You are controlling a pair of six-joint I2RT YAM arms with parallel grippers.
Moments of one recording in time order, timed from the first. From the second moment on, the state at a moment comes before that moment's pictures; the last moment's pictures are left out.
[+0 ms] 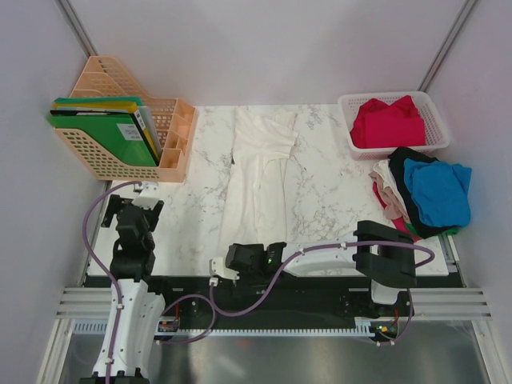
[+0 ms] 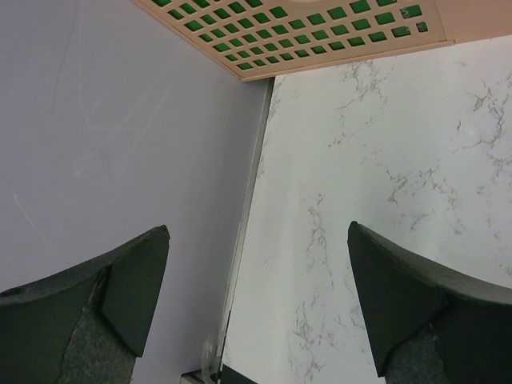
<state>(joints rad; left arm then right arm) 0.05 0.45 0.39 -0.26 -0.44 0.57 1.38 1.76 1.04 -0.33 0.14 -0.33</state>
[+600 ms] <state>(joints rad) 0.06 0.45 0.38 -0.26 -0.44 0.57 1.39 1.77 1.01 -0.30 0.13 -0.31</state>
